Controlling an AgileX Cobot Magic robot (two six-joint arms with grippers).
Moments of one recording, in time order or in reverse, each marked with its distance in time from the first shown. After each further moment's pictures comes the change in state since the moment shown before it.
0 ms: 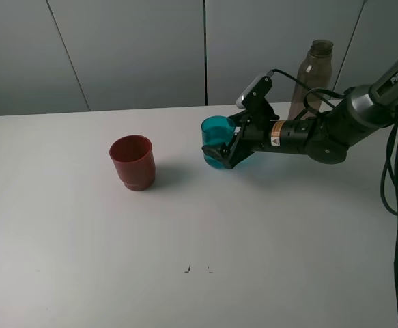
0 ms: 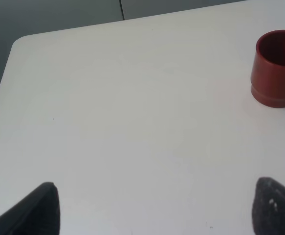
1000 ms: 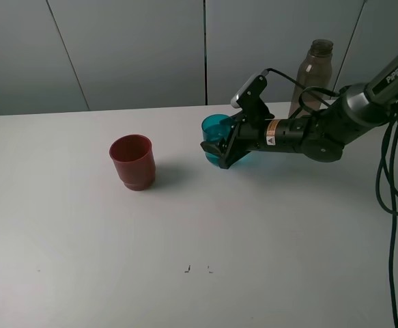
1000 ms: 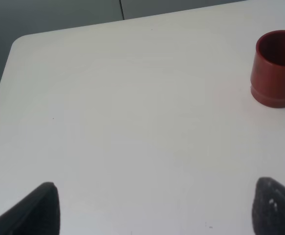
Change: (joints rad) left arm 0.000 0.000 0.000 0.000 0.000 -0.007; right arm 0.022 0.000 -0.014 -0.016 0.014 0.021
